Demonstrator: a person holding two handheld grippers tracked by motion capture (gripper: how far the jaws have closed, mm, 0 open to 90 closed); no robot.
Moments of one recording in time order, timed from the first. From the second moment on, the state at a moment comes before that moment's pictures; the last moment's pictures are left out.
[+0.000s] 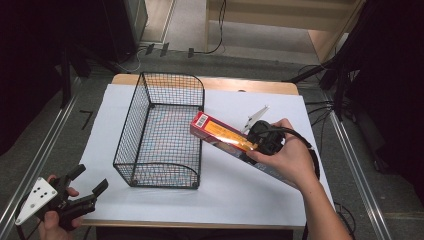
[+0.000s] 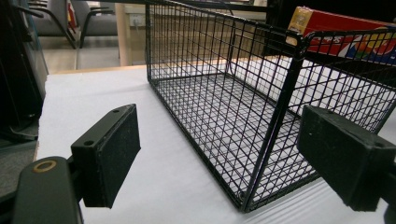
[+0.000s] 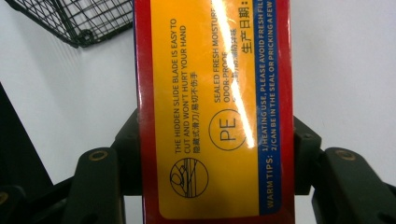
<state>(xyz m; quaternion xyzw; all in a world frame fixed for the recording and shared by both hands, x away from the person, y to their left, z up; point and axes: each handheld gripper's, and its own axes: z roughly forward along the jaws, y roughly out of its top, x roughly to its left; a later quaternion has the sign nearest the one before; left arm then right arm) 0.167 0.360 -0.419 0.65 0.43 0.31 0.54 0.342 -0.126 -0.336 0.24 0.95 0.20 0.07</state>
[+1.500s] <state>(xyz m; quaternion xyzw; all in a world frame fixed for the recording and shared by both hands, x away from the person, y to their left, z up) 0.167 0.361 -0.419 0.65 0.43 0.31 0.54 0.361 -0.014 -0.331 0.16 0.97 0.18 0.04</state>
